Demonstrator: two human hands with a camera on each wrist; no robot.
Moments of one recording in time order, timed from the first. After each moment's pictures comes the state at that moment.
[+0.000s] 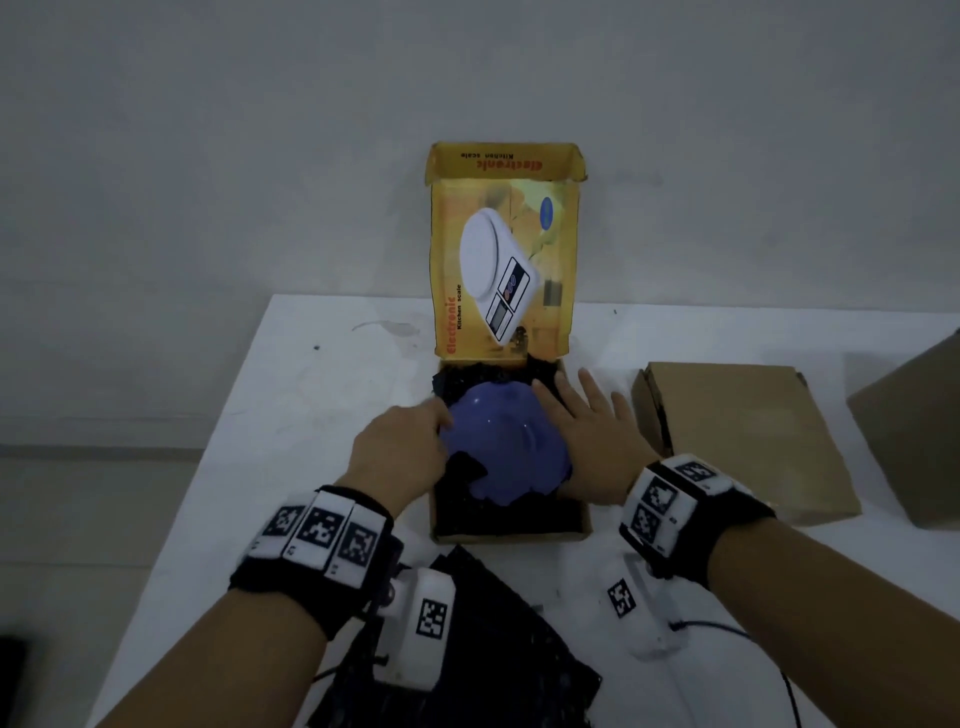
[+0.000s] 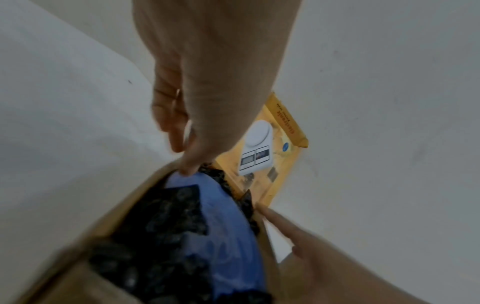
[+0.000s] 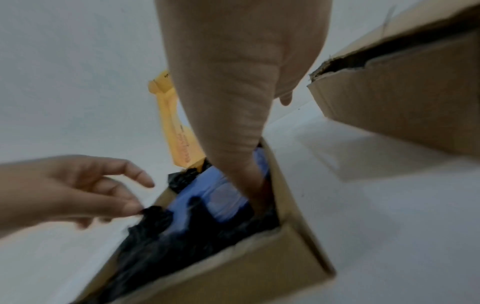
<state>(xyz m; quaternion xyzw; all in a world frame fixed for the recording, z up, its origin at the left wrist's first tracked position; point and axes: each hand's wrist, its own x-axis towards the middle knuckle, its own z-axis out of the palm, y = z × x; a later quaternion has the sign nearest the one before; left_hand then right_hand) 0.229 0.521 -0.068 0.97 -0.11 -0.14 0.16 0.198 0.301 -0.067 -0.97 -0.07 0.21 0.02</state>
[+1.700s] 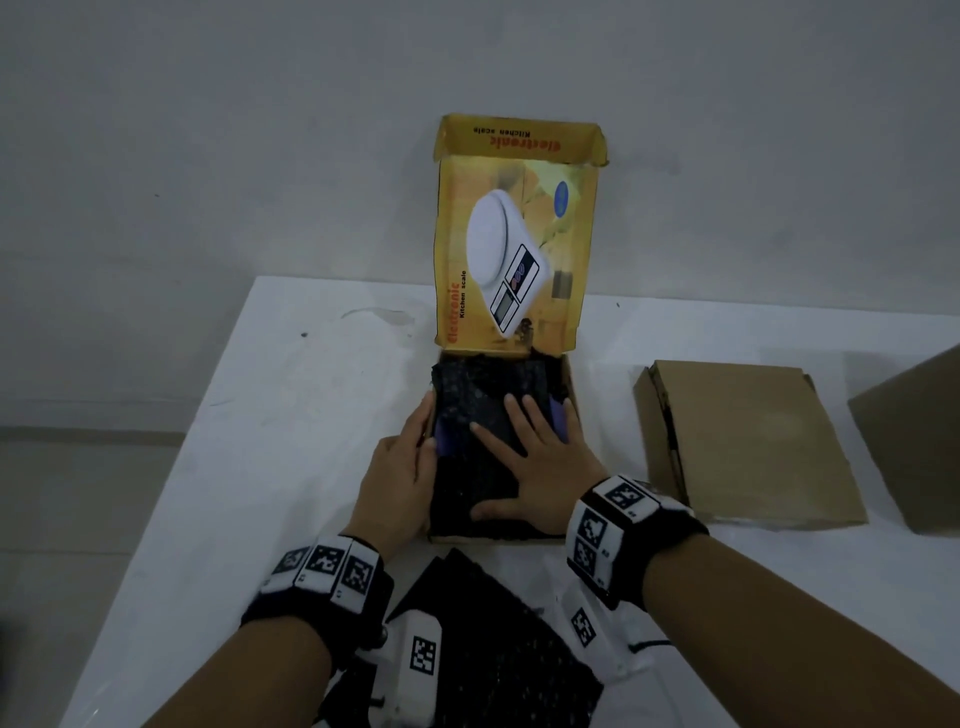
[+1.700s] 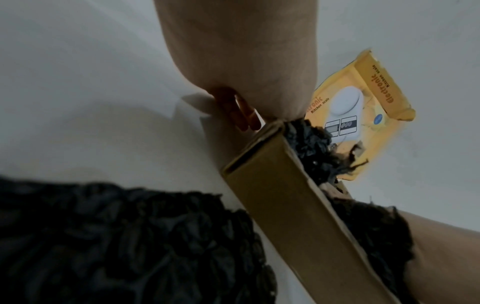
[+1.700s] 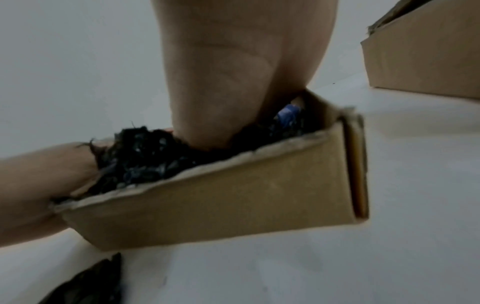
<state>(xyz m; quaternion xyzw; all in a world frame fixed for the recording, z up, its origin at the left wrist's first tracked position) 0.215 0.534 -0.155 0.89 -0.11 -0.06 0.45 0.199 0.339 -0.109 -0.96 -0.14 0.26 -0.03</state>
